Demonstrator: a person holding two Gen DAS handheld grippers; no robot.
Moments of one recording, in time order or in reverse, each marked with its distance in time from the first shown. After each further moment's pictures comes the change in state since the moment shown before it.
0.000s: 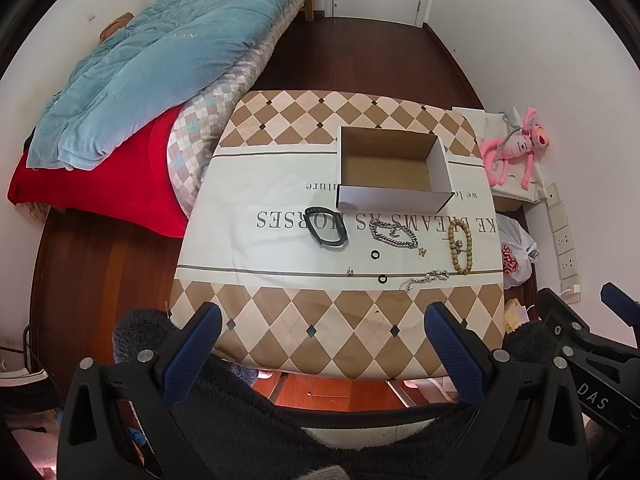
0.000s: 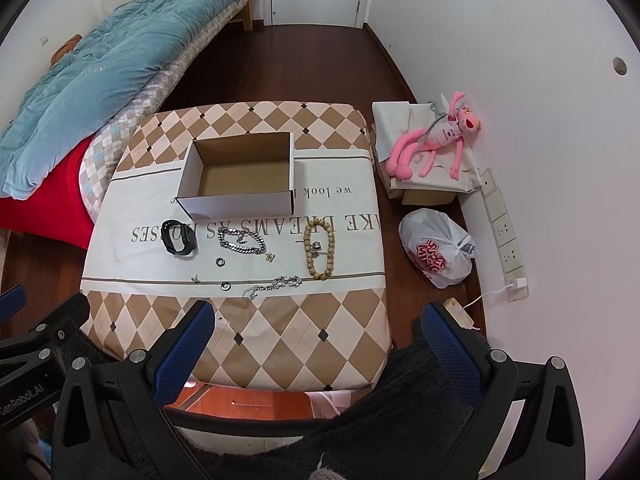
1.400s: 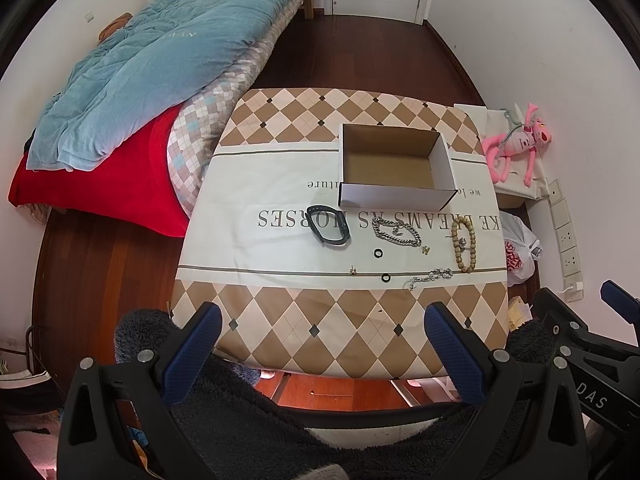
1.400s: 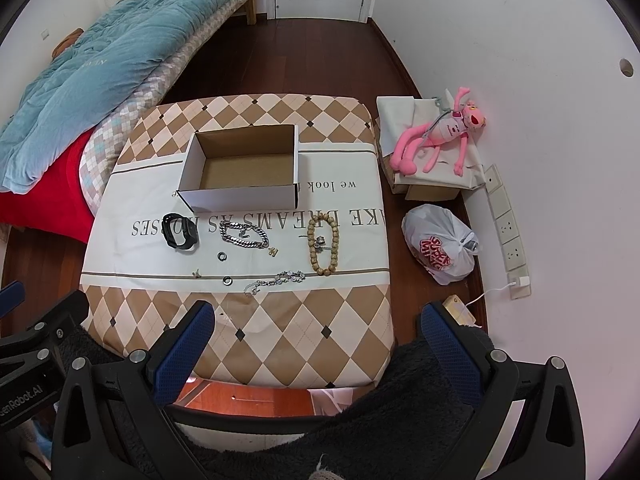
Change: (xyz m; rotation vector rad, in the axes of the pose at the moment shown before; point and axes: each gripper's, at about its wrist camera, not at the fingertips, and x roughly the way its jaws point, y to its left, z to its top) left arm 0.002 0.000 0.001 0.000 0.009 0.004; right arm 0.014 0.005 -0.004 -0.007 0.036 0.013
